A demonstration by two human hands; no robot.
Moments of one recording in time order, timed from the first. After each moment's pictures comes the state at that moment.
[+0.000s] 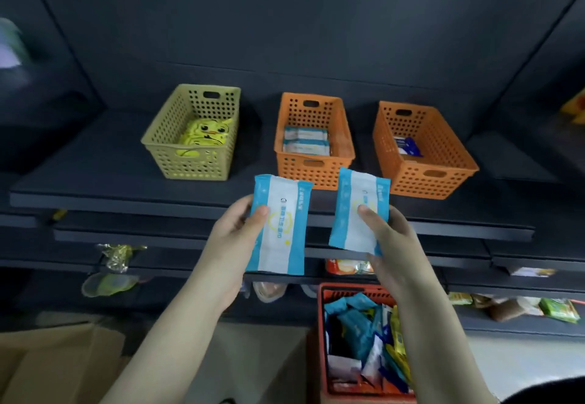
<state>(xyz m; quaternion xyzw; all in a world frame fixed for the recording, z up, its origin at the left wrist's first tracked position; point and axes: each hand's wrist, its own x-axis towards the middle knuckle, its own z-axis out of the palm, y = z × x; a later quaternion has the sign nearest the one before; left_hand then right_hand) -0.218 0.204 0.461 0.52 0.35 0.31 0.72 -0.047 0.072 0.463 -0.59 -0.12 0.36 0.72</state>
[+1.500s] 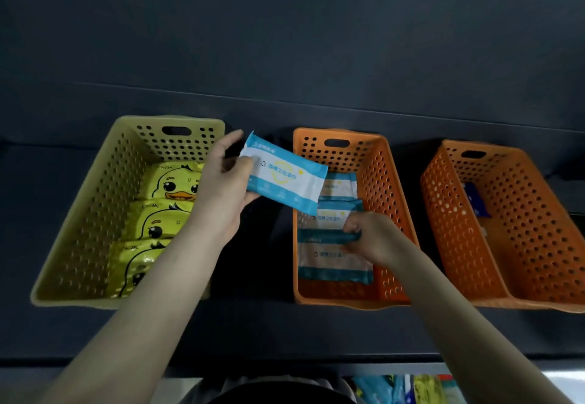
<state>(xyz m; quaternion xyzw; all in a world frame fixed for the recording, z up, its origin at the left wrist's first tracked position) -0.009 0.514 0.434 0.45 0.37 0.35 0.74 0.143 0.338 0.417 -0.87 -0.38 0.30 0.07</state>
